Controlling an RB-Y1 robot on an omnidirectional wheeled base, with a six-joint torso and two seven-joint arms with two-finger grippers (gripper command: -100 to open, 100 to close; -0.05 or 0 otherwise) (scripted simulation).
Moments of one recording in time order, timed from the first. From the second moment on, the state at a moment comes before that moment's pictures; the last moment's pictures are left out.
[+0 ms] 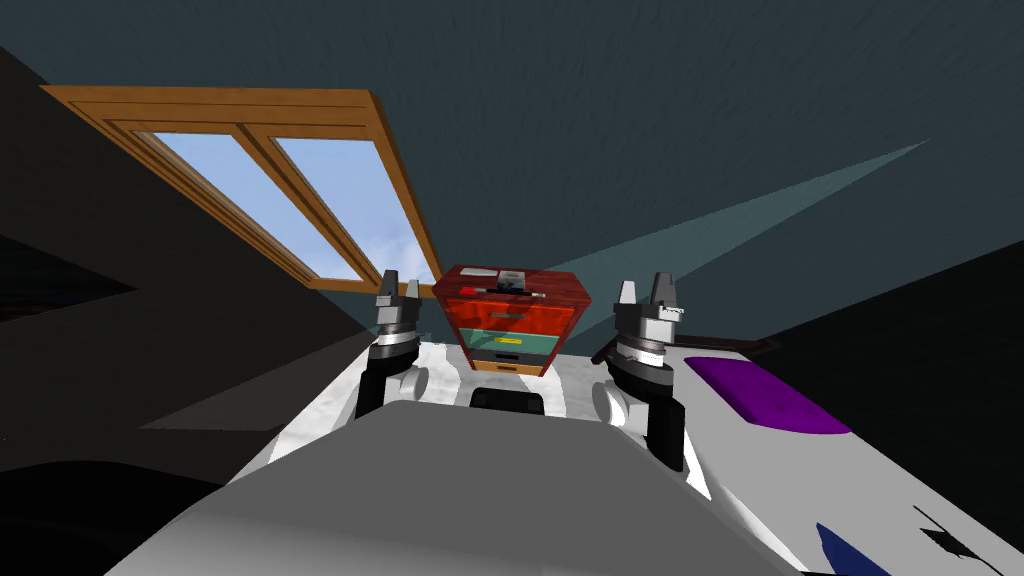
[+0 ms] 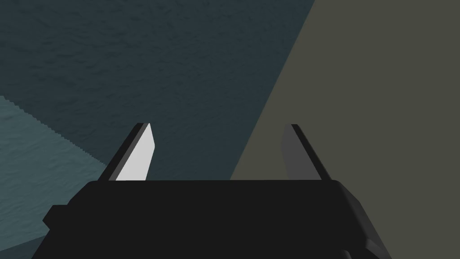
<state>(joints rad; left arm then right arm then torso) 0.52 -0.02 0.06 -2.28 -0.03 -0.52 -0.06 0.50 -0.04 -0.01 -2.40 -0.07 -0.47 0.14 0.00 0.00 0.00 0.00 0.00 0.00</state>
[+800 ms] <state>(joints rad) 0.52 -0.02 0.06 -2.28 -0.03 -0.52 -0.06 0.50 -0.04 -0.01 -2.40 -0.07 -0.47 0.14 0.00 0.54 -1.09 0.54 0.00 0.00</state>
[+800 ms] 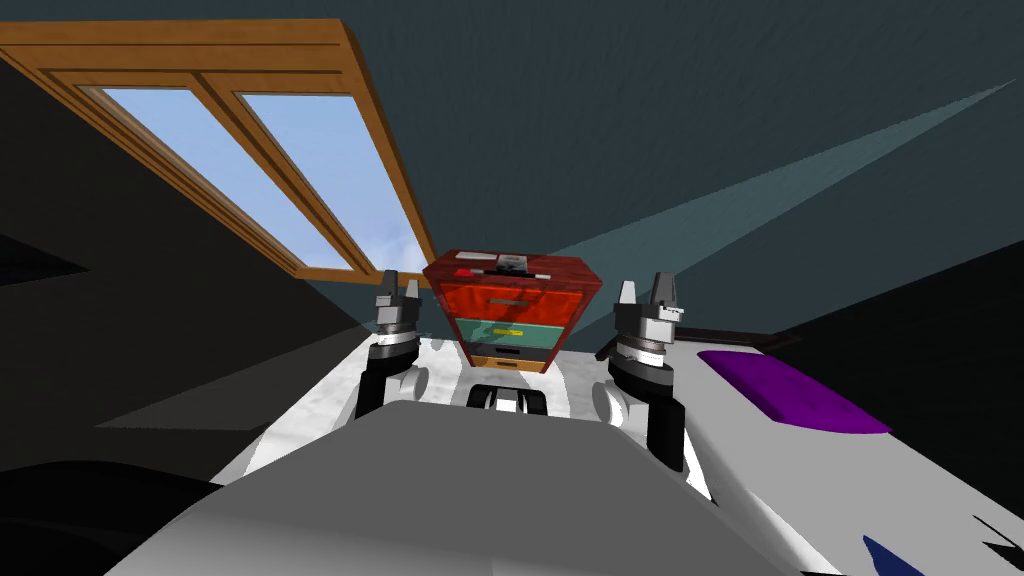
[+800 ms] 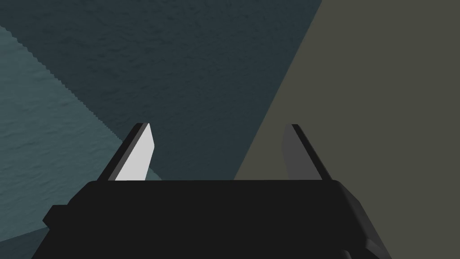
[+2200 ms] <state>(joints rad) 0.48 0.17 0.04 -2.01 -0.04 -0.61 -0.07 0.50 -0.04 -0.01 -2.40 -0.07 -0.47 0.14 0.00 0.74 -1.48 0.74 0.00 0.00</state>
